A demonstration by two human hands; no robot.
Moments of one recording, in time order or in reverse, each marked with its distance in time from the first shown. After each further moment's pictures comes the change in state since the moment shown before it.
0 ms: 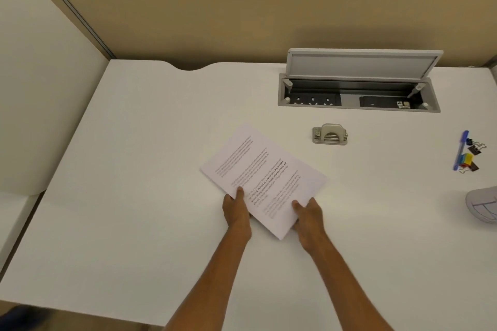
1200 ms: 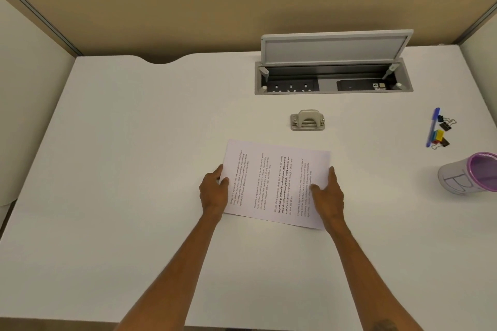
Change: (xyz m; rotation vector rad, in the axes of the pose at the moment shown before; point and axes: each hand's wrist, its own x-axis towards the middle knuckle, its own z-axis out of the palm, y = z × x) left_hand 0.011 0.022 0.000 0.769 -0.070 0.417; right_hand 0.017 -0.044 -0.076 -0.684 0.270 -0.273
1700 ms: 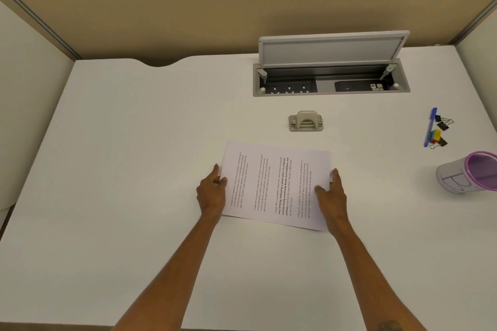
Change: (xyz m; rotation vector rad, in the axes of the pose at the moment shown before) left_hand 0.002 0.000 -0.002 0.021 0.038 0.008; right_hand 0.006 0.010 -0.006 0.125 -0.014 0.027
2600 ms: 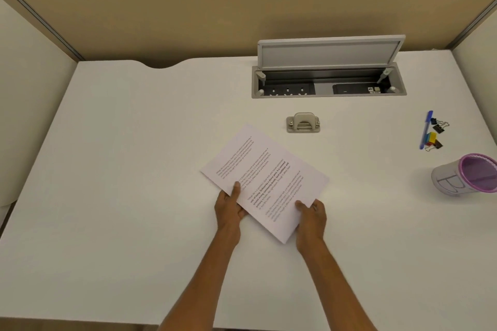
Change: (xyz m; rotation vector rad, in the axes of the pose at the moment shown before) left_hand -0.052 -0.017 0.038 -0.876 -0.198 -0.282; right_hand -0.048 0.019 0.044 0.704 0.072 0.312
